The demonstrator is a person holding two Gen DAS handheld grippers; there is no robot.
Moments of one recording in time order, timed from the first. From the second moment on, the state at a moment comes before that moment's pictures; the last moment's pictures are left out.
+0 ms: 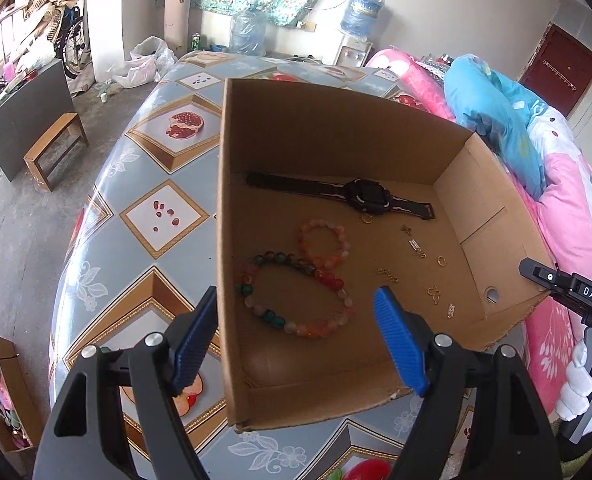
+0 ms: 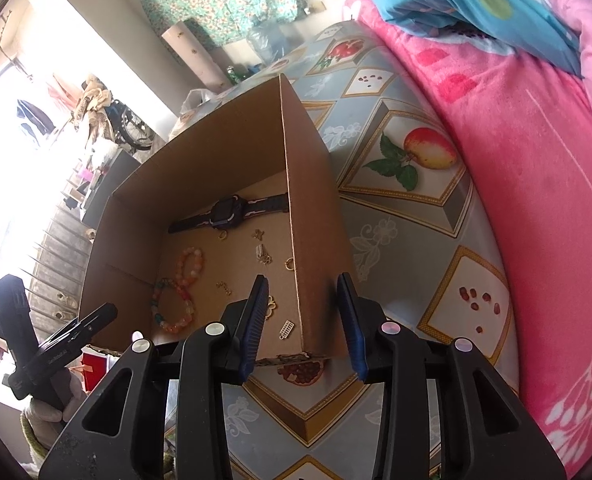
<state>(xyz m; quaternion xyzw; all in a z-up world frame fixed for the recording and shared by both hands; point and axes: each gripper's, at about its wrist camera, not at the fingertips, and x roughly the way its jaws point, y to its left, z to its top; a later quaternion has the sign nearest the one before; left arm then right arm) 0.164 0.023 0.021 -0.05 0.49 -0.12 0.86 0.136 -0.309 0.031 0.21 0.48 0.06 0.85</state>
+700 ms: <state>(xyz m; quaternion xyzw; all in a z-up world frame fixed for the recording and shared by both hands) 0.153 0.021 0.021 -0.04 0.48 -0.12 0.87 0.119 -0.302 0.032 0.21 0.48 0.05 0.85</state>
